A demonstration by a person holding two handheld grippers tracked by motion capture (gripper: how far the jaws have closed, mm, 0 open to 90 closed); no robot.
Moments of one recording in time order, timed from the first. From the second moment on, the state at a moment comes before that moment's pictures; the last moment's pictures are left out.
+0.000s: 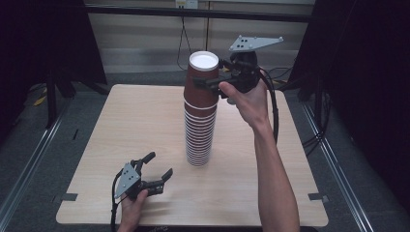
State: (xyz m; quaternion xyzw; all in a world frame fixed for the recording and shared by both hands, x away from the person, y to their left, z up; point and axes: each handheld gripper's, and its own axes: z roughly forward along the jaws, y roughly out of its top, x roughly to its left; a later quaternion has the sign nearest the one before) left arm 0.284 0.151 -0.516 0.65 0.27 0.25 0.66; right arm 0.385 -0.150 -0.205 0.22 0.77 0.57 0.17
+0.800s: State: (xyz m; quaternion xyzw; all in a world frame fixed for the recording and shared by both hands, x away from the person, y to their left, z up) left arm 0.284 0.151 -0.516 0.65 0.27 0.25 0.66; right arm 0.375 -0.160 -0.189 0.21 0.73 0.62 0.18
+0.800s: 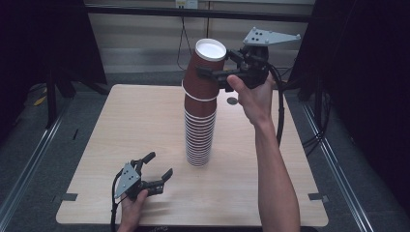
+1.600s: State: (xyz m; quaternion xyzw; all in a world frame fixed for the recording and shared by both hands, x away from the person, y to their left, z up) left arm 0.284 0.151 -0.516 0.65 0.27 0.25 0.66; right arm 0.364 -0.175 -0.182 0.21 0.68 0.68 0.19
